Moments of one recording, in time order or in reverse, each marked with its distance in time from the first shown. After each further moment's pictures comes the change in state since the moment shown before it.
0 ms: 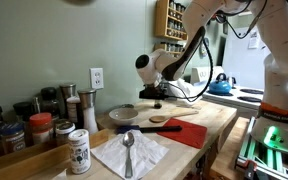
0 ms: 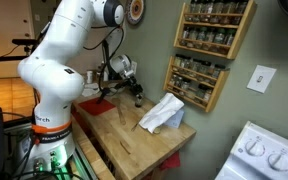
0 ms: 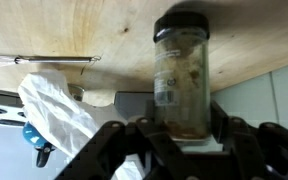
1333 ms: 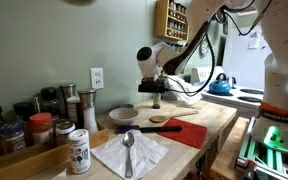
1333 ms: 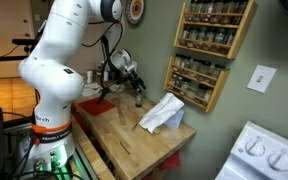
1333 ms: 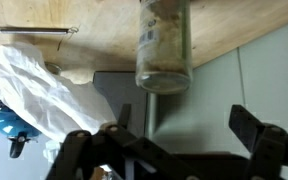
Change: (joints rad) arm -0.025 -0.079 0.028 -0.020 -0.067 0.034 -0.055
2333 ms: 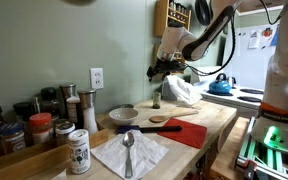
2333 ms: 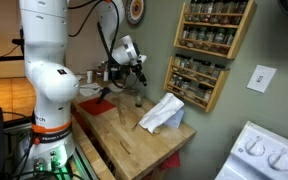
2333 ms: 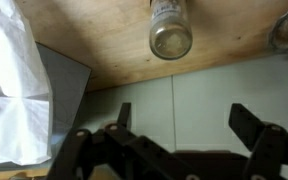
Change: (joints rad) arm -0.196 -0.351 -0.055 -0.305 0.258 0.682 -0.951
